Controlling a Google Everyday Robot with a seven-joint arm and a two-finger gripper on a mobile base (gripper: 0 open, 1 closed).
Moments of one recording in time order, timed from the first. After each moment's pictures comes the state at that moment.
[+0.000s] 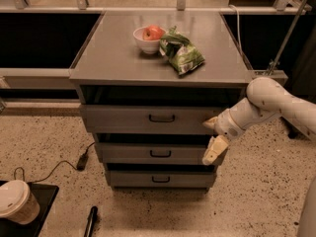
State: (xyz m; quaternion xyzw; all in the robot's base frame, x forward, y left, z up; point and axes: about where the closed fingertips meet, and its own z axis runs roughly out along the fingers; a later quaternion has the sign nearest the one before) arm 0.588 -0.181 0.629 -0.58 0.75 0.24 0.20
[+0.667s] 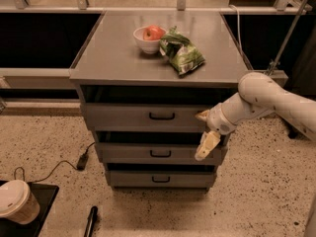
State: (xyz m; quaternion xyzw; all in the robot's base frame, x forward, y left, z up) arm 0.604 -0.153 0.647 -0.61 0.73 0.19 0.24
